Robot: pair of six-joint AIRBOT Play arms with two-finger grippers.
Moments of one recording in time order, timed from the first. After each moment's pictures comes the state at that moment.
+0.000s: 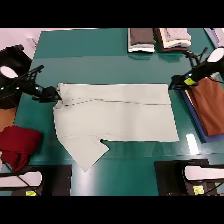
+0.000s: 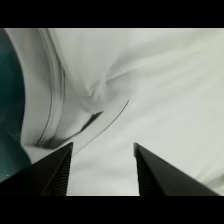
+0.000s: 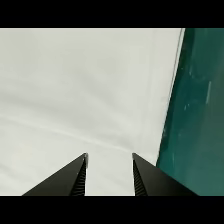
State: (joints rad) left arm 0.16 -1.43 1.20 1.08 -1.26 -1.27; right arm -0.17 -1.45 1.38 -1.27 1.37 1.38
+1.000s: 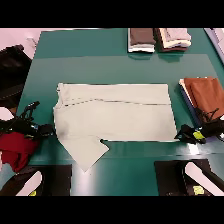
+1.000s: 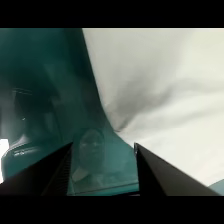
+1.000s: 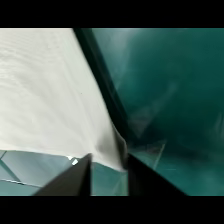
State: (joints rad) left arm 0.19 -0.90 0.59 1.25 -1.30 -1.44; right arm -0.59 -1.00 0.49 -1.21 1.36 1.29
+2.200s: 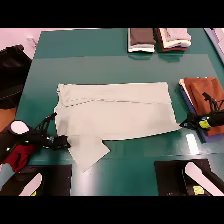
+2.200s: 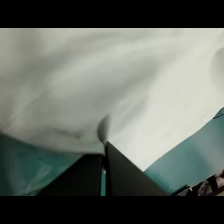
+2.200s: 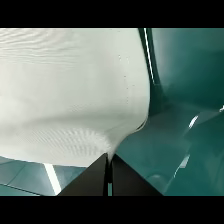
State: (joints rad) left arm 0.01 -0.78 0.38 1.00 -1.27 -1.40; right arm -0.59 -0.97 0.67 -1.10 1.44 1.19
